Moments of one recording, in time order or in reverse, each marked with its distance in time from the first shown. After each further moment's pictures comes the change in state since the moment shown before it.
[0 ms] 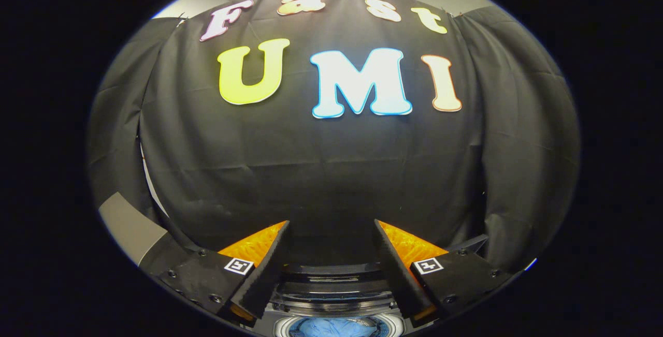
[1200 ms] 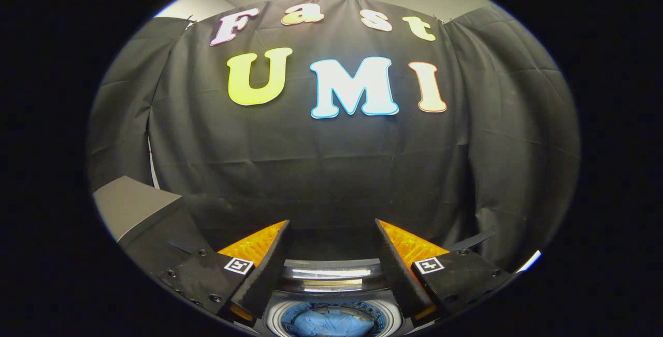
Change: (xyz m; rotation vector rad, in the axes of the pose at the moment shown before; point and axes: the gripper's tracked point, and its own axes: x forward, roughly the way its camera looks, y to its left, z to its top) arm -0.088 -0.011 -0.049 -0.014 -0.076 -0.006
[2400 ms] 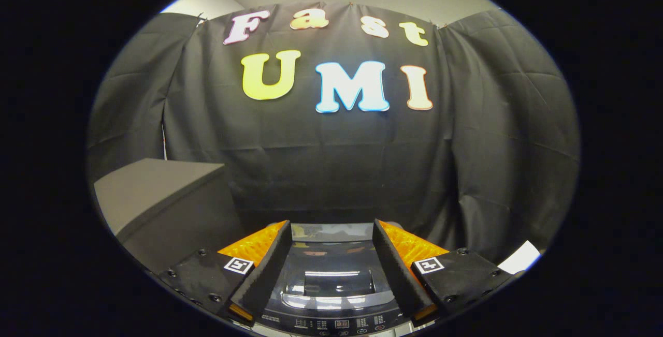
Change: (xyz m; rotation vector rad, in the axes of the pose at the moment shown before) arm -0.134 0.023 -0.026 -0.014 -0.016 -0.017
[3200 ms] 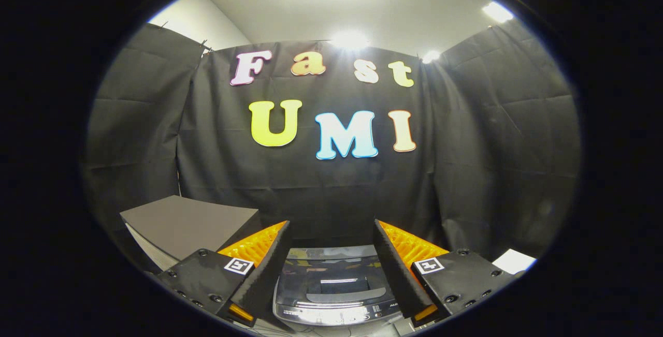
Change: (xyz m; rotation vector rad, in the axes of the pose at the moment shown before) arm -0.160 0.013 0.087 0.021 -0.185 -0.056
